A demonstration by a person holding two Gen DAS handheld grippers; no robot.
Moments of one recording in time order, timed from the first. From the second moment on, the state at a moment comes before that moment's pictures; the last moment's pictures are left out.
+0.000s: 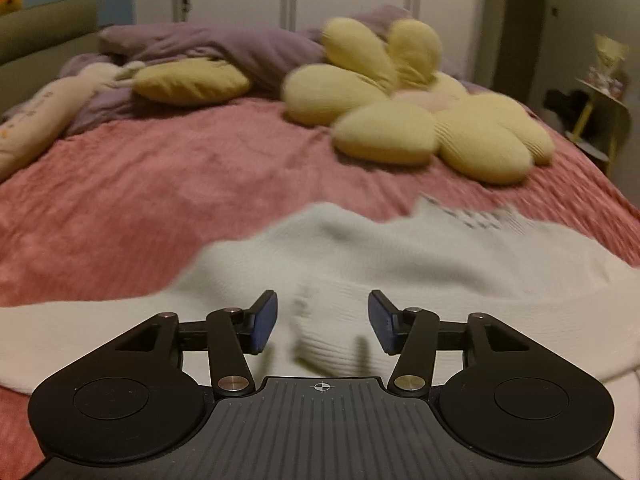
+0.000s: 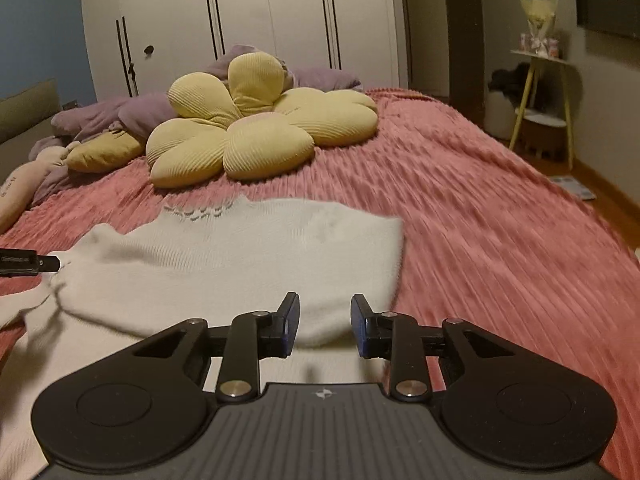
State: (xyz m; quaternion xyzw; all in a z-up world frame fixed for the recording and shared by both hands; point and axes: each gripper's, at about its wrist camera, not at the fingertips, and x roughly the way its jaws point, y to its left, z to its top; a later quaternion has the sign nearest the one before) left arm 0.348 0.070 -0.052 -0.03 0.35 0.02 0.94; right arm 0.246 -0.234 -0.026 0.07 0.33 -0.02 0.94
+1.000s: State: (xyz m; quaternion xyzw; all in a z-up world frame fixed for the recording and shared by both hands) left arm 0.348 0.062 -0.085 -0.03 0.40 0.02 0.92; right arm 0.291 -0.182 -0.081 -0.13 0.36 -0.06 0.92
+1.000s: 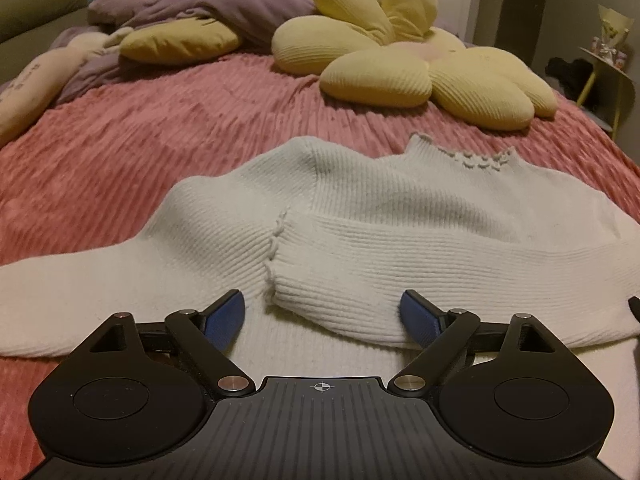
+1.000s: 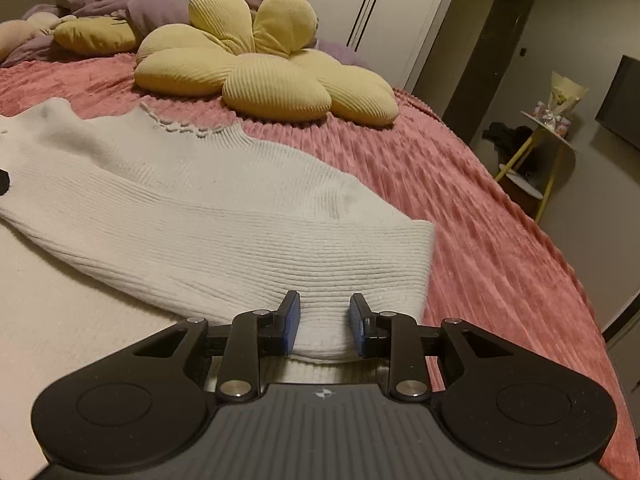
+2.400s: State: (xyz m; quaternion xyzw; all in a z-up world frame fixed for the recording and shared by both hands) left arm 0.202 0.433 -0.093 -0.49 0.21 0.23 0.82; right arm 0.182 -0.159 -0.036 -0.05 0.35 -0.03 0.94
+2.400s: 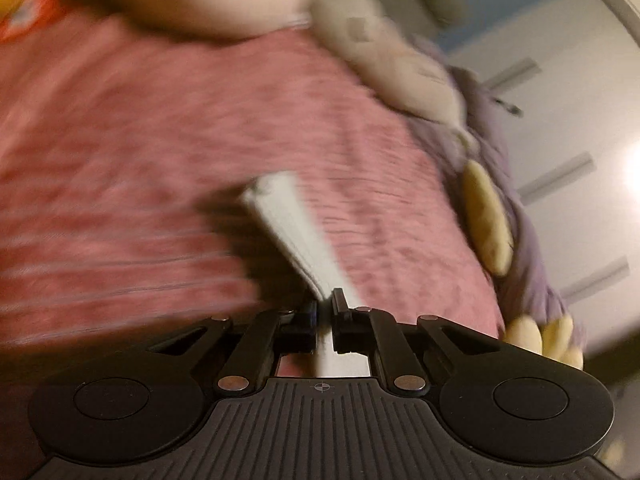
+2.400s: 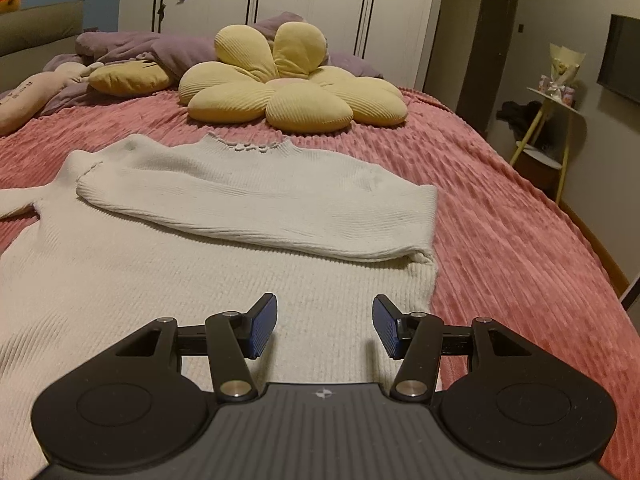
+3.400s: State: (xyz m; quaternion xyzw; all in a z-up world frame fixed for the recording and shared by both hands) left arm 0.252 0.129 -0.065 -0.13 0.36 0.04 0.92; right arm 0.241 -0.173 -0.003 0.04 0.33 0.09 0.94
